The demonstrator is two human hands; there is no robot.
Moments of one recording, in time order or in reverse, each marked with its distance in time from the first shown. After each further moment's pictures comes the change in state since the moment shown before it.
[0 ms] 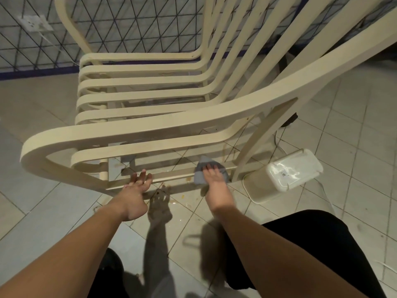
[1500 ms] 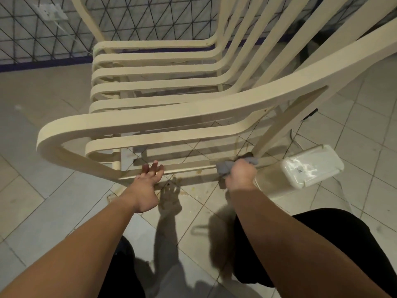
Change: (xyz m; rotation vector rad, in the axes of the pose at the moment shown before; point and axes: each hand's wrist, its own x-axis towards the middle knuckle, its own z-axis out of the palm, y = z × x) left_hand -0.003 -0.002 0.004 -0.021 0.021 0.022; right_hand 0.020 -0.037 -0.052 1.454 0.365 1.000
